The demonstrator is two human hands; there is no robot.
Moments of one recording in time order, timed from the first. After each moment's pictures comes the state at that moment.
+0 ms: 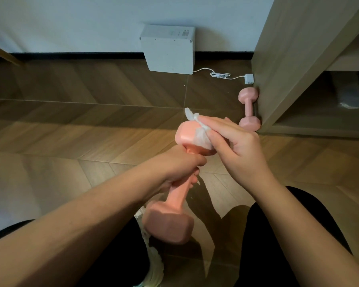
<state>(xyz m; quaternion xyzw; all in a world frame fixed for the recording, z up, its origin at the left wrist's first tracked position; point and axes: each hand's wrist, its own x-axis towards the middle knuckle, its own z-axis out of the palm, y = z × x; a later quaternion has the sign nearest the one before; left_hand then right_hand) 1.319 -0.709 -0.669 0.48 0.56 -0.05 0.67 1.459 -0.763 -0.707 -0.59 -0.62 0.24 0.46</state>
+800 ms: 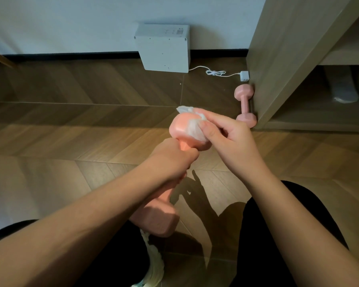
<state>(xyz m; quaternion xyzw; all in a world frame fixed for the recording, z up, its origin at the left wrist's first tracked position) 1.314 -0.720 -0.661 0.55 0.60 -0.01 0.58 1.455 -0.761 -0.697 -0.59 -0.51 0.39 0.49</state>
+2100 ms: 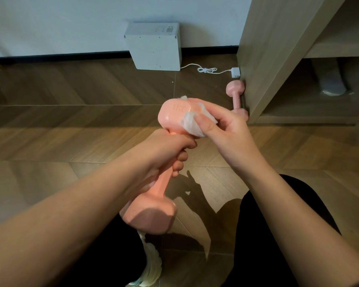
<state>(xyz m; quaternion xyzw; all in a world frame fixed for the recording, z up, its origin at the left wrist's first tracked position) 1.321 -0.719 -0.649 0.48 0.57 0.02 0.67 1.459 -0.770 -0.684 -0.53 -0.48 0.45 0.54</state>
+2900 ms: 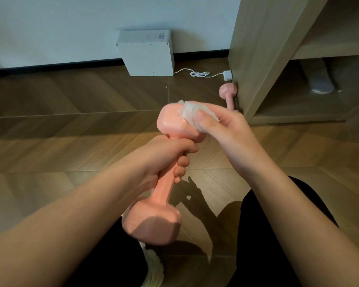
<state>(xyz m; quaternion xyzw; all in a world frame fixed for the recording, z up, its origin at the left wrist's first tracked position) 1.324 -0.723 -0.641 0.46 0.53 0.00 0.71 1.467 -0.777 -0.666 -0.54 -0.46 0.46 0.53</state>
